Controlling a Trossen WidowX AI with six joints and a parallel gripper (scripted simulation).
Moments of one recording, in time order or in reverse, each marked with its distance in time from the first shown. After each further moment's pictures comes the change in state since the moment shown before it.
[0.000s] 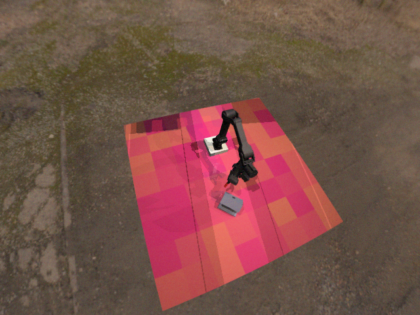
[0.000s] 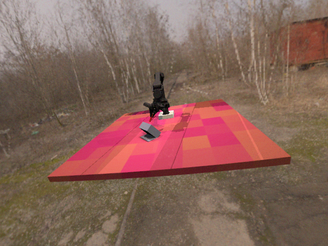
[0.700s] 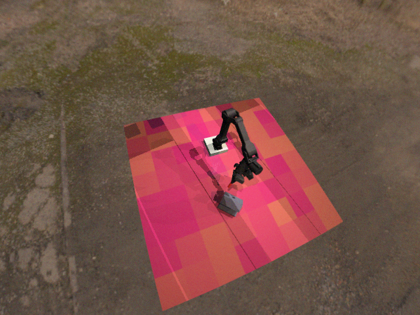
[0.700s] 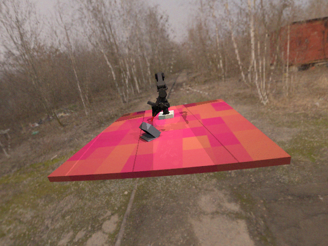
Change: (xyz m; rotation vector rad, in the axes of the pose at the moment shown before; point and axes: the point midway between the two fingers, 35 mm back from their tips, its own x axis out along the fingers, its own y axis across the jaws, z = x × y) arm -0.012 0.007 0.019 -0.120 -0.014 -0.108
